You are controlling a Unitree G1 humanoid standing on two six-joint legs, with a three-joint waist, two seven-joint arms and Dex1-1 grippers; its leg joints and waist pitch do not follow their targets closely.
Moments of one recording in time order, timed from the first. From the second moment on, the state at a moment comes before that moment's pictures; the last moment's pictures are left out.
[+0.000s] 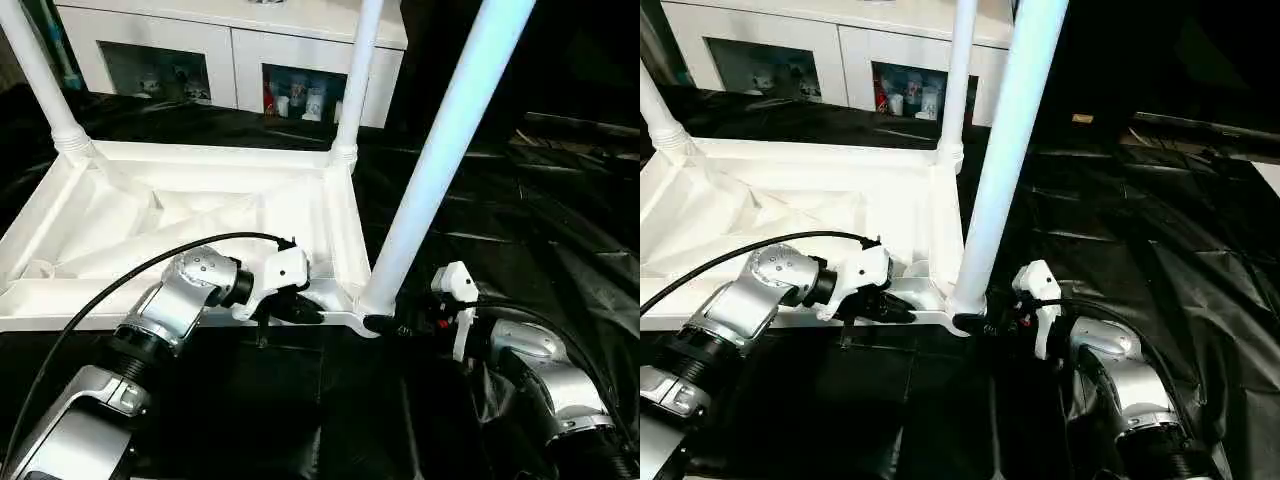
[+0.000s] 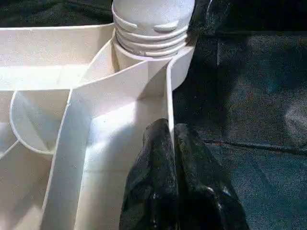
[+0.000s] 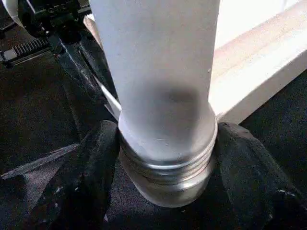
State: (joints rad) left arm -0.62 0.41 -0.38 0.50 0.04 0.11 -1.27; right arm -0.23 -0.36 0.11 0.29 0.29 0.17 0.97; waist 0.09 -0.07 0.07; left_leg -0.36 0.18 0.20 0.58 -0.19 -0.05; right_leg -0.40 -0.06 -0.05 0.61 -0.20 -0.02
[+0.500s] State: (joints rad) left arm -0.73 0.20 -0.34 0.71 0.13 0.19 -0.90; right arm -0.34 -0.11 0.00 0.49 0.20 0.09 0.42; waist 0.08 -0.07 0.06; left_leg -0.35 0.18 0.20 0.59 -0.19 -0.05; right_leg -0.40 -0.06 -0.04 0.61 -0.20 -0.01
